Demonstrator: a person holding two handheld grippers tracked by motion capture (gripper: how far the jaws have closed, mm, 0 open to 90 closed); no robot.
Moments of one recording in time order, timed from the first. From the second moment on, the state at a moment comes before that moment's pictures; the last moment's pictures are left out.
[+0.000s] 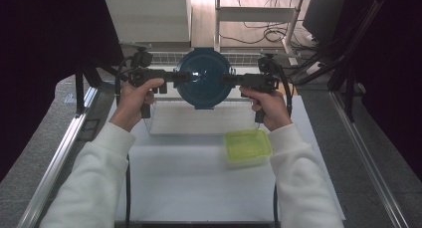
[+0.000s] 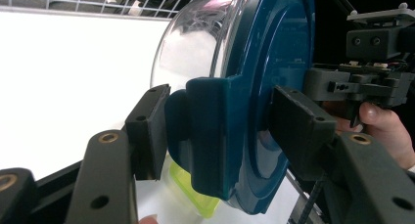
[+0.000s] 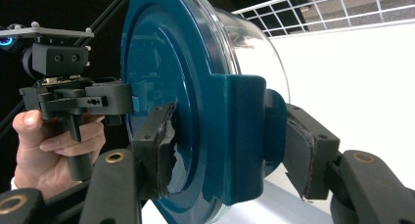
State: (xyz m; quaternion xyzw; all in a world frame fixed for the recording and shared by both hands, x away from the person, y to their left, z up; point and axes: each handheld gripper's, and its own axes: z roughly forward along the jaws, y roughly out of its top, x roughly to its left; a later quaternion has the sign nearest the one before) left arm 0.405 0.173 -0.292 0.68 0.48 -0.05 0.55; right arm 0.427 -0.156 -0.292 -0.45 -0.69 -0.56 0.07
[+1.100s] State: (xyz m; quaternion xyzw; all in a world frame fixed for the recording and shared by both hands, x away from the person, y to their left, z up) left arm 0.473 0.189 -0.334 0.61 0.53 -0.15 0.57; right arm 0.482 -0.142 -0.302 -0.52 -0.67 -0.52 0.09
